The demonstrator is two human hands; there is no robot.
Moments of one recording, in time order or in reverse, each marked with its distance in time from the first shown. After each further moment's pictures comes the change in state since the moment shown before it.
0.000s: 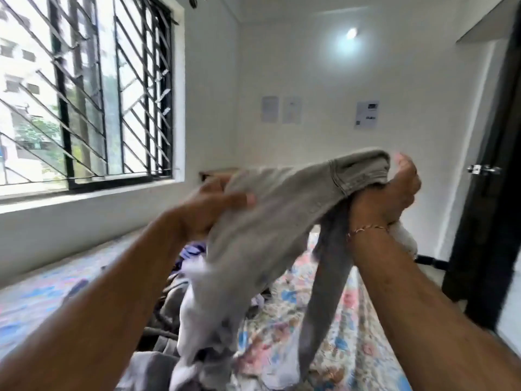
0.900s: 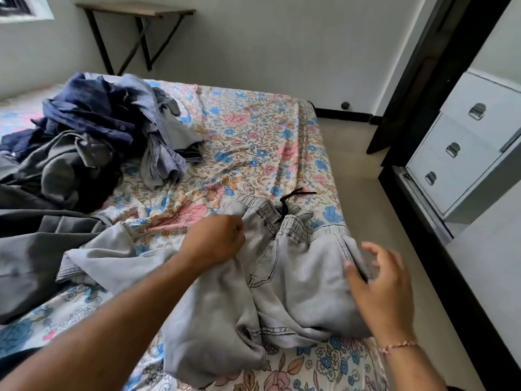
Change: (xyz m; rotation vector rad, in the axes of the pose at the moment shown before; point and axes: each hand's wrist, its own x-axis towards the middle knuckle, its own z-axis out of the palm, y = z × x) left_hand -0.092 -0.342 0.189 1.147 -0.265 -0.335; right_hand -0.151 0.216 -0.363 -1.070 -0.477 0.127
